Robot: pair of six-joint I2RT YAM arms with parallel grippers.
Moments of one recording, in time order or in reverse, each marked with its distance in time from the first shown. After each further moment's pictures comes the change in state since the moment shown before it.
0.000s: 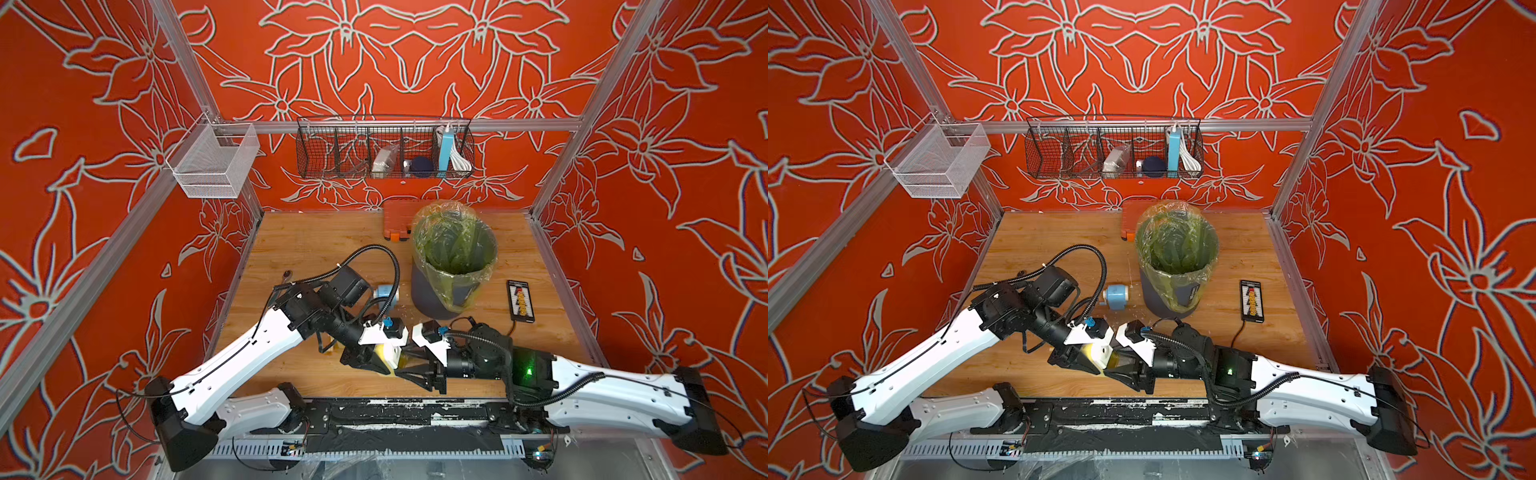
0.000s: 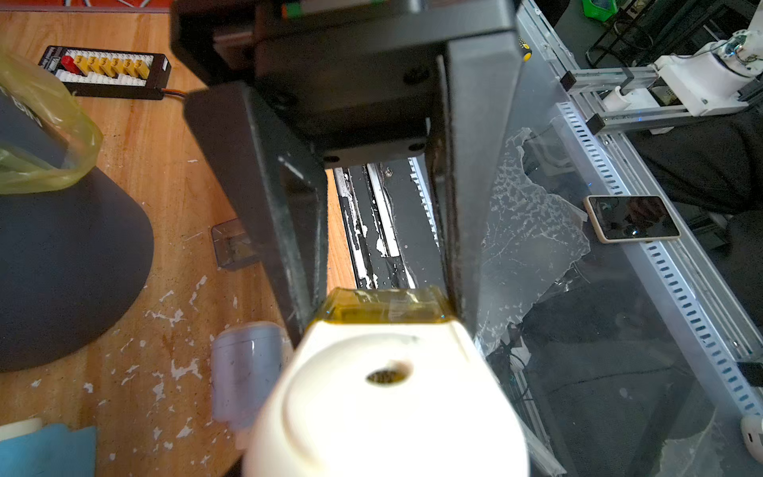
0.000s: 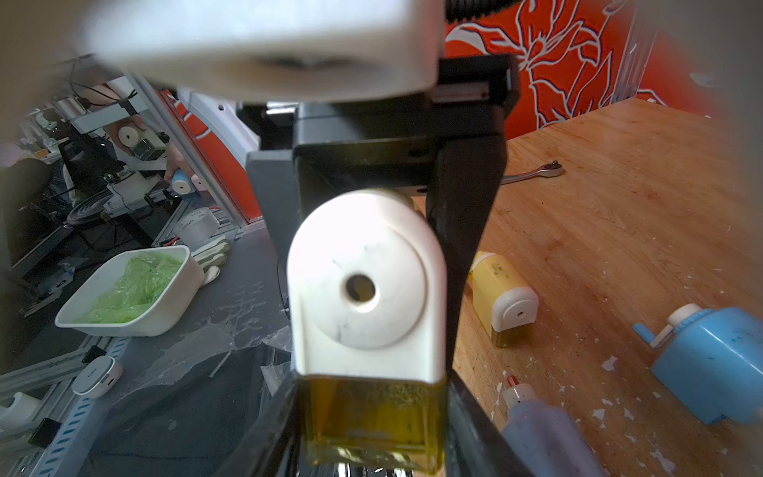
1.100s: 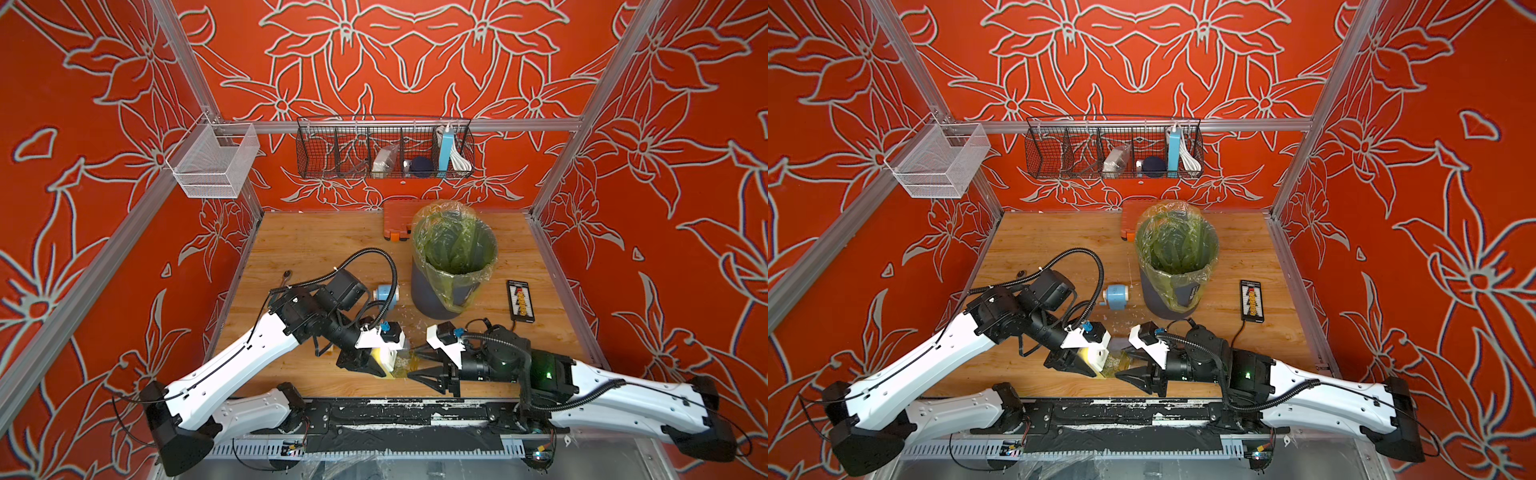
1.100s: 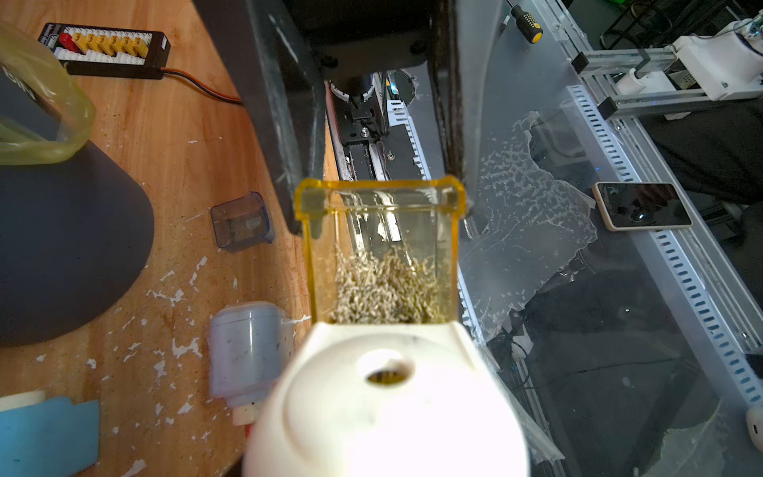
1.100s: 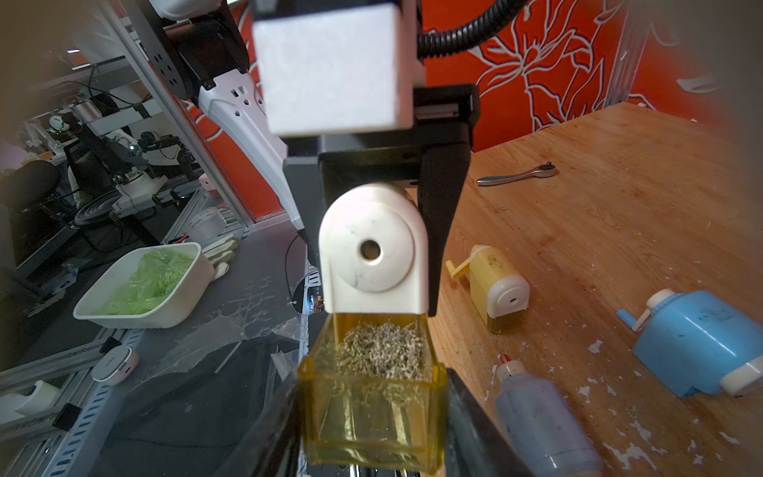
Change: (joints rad) left arm -0.006 -0.034 -0.021 -0.003 -0.035 -0.008; right arm 0.000 -0.133 -0.007 -0.116 0.003 0.000
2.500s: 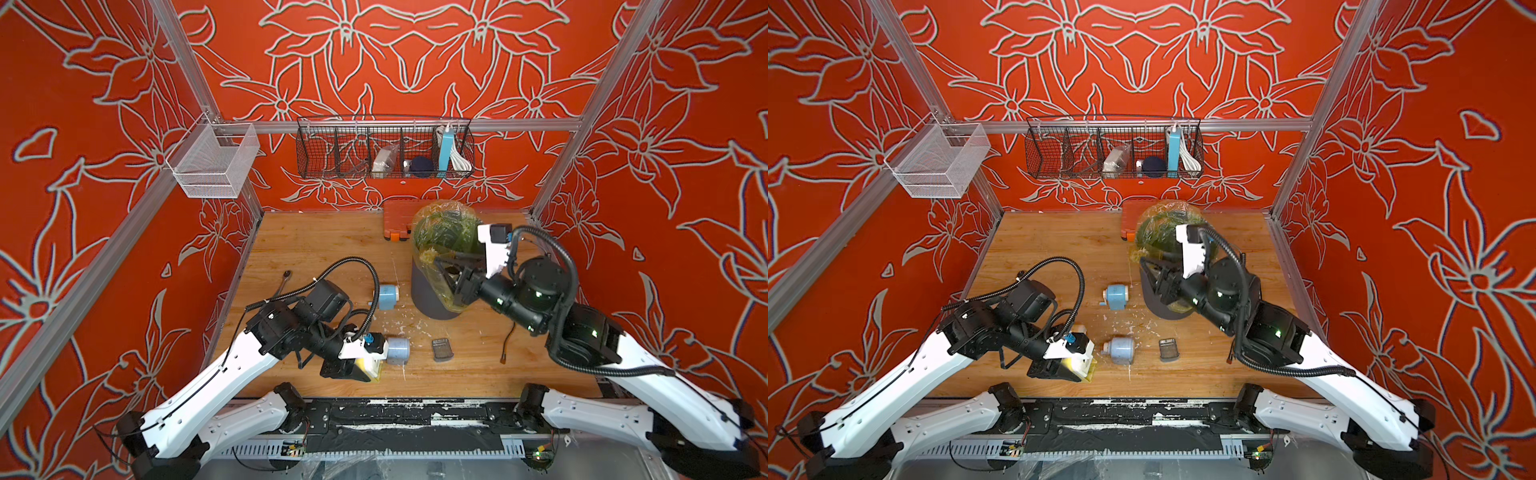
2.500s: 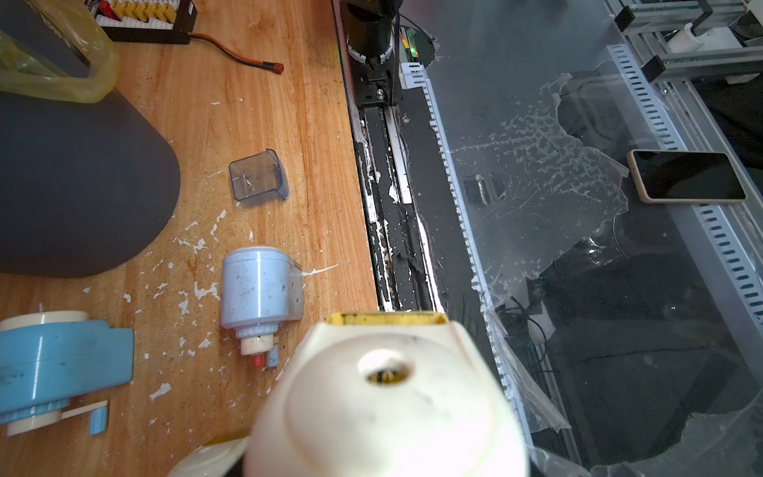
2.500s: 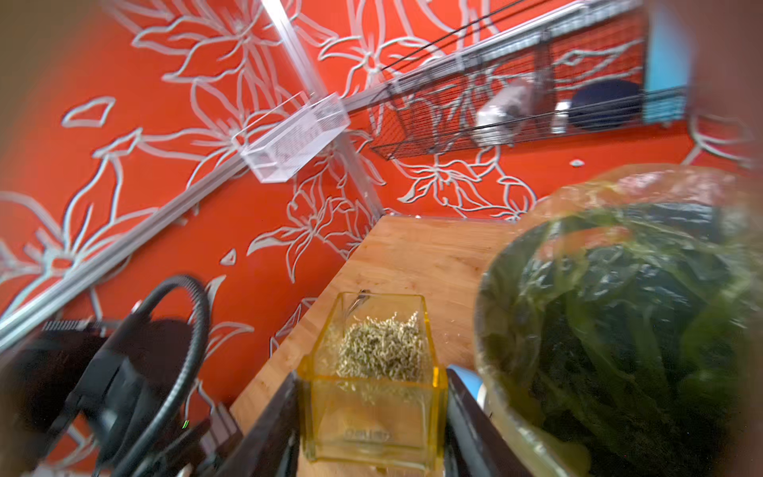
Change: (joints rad) left arm 0.043 -0.154 -0.071 -0.063 -0.087 0.024; right arm -0.380 0.208 0.631 -0.361 0.369 0.348
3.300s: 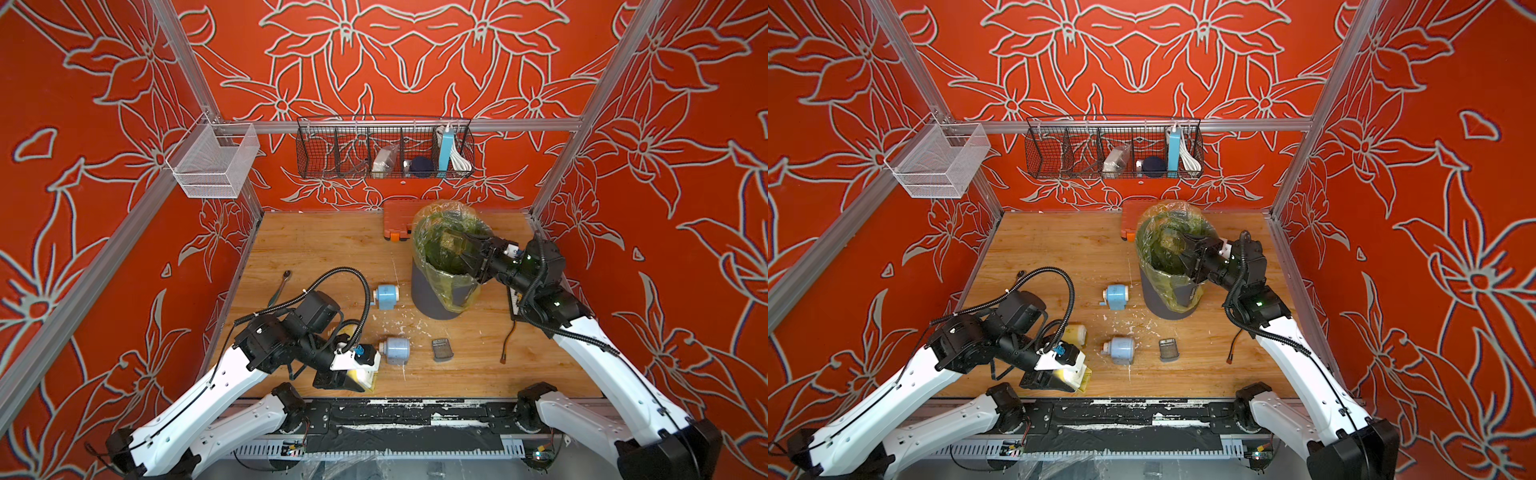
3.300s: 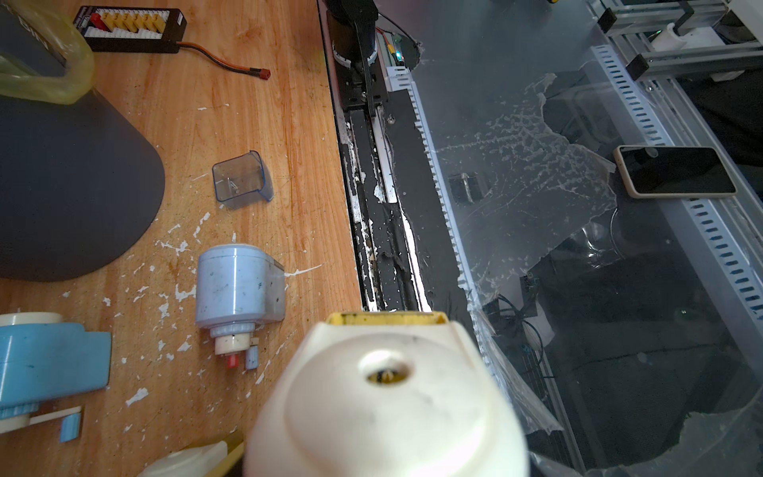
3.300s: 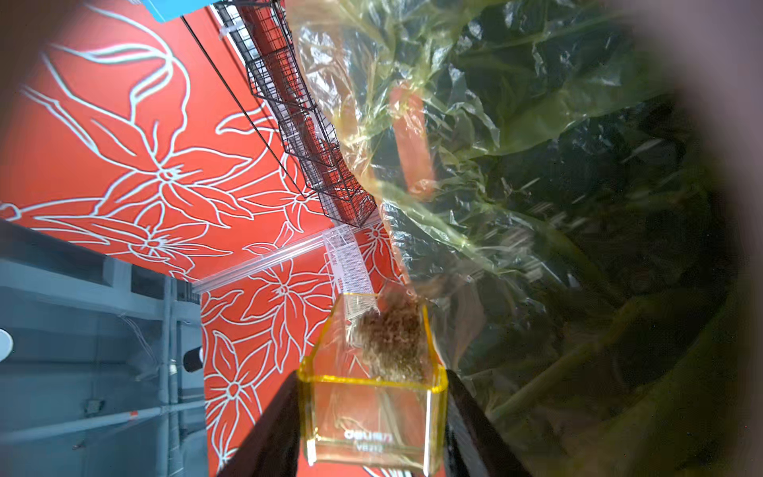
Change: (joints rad) left arm 0.000 -0.108 -0.083 0.005 0.032 -0.001; right arm -0.559 0.042 -0.316 0.367 -0.573 1.304
